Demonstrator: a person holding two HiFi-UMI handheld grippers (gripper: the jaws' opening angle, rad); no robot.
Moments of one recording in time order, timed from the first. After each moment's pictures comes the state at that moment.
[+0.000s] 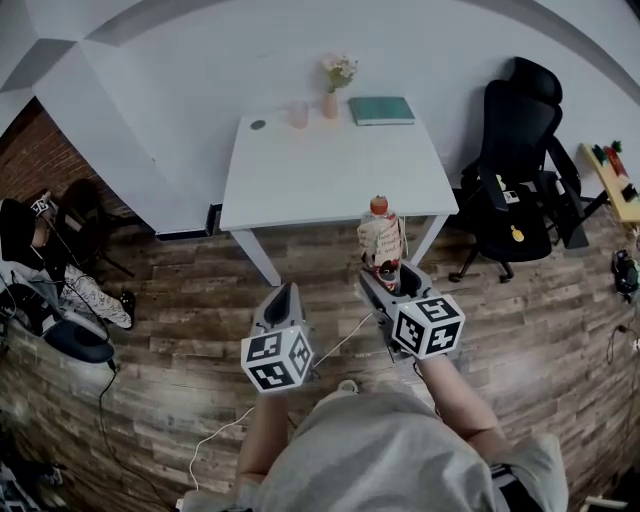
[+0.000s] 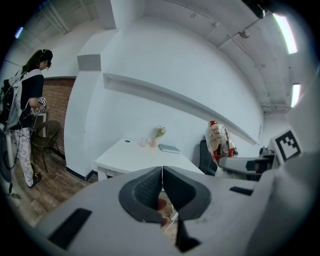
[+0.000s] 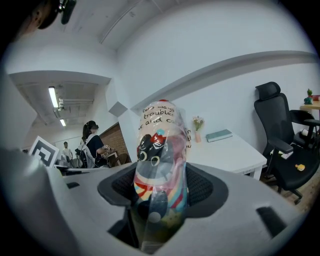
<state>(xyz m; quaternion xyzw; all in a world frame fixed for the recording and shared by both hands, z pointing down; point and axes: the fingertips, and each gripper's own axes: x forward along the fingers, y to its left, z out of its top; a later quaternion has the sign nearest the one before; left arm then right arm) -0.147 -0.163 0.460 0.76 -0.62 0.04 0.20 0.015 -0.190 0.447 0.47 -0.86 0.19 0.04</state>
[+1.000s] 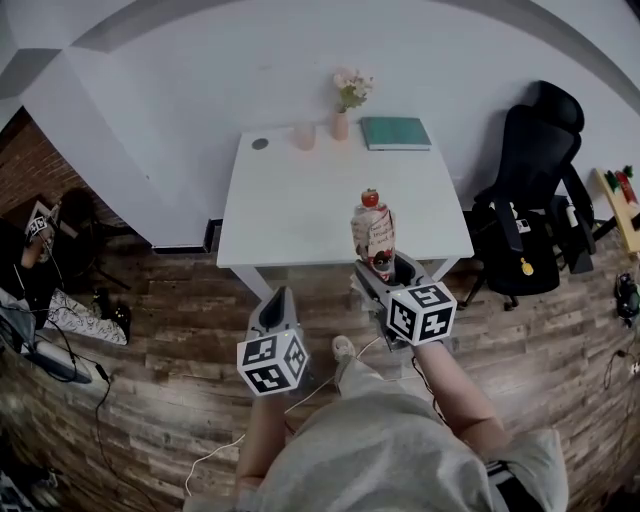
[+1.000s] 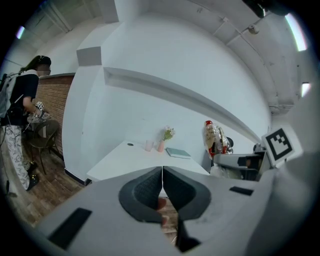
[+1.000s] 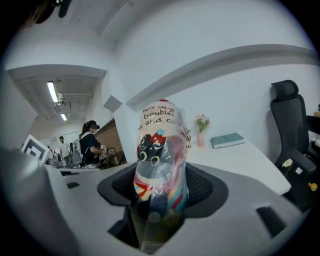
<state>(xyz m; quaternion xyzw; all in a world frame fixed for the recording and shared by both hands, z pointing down) -0.176 -0.304 0.471 0.74 -0.64 0.04 0.21 -0.011 -0.362 0.458 0.45 -0.87 0.18 0.07</state>
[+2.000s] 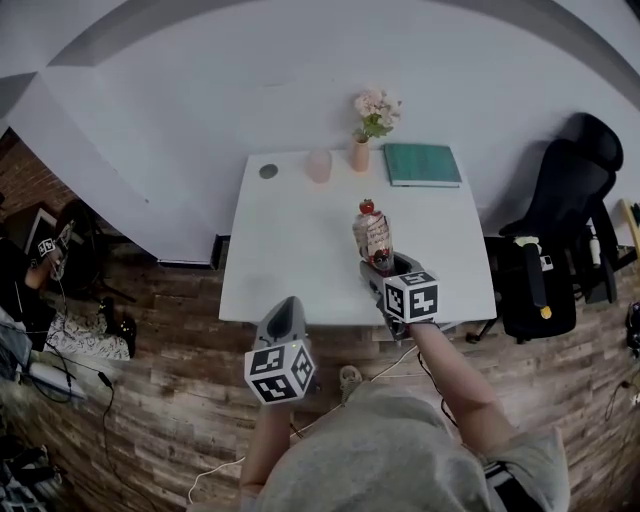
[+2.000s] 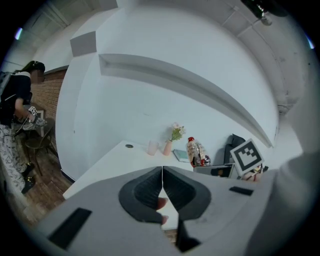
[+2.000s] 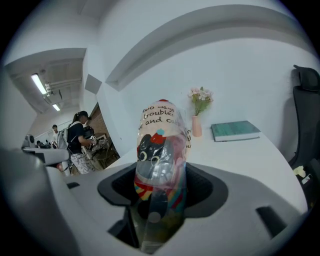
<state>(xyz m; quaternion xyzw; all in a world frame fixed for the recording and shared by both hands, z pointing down) -0.185 -0.475 0.489 0.72 -0.65 0.05 0.23 -0.024 -0.586 0.550 0.44 -0.85 0.23 0.18</state>
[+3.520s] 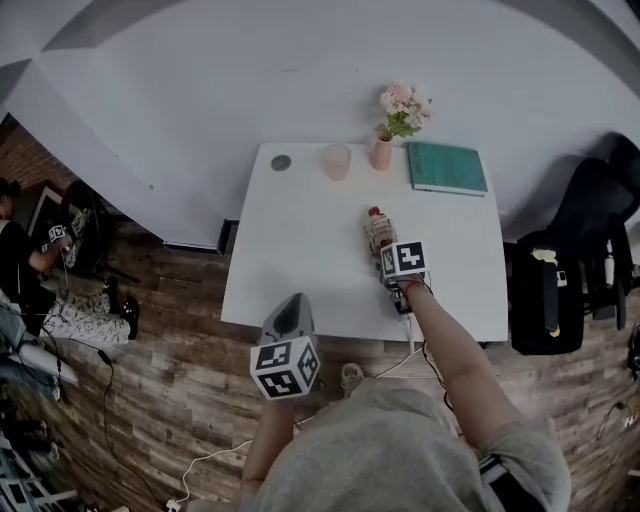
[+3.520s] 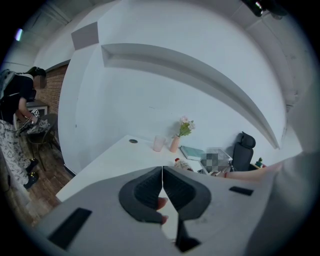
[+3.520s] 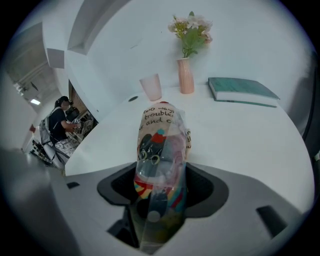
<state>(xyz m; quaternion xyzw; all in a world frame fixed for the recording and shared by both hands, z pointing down) -0.197 -0.529 0.522 0.70 -0.66 0.07 0.26 -0.024 -0.689 0.700 0.42 -0.76 0.34 0.36</state>
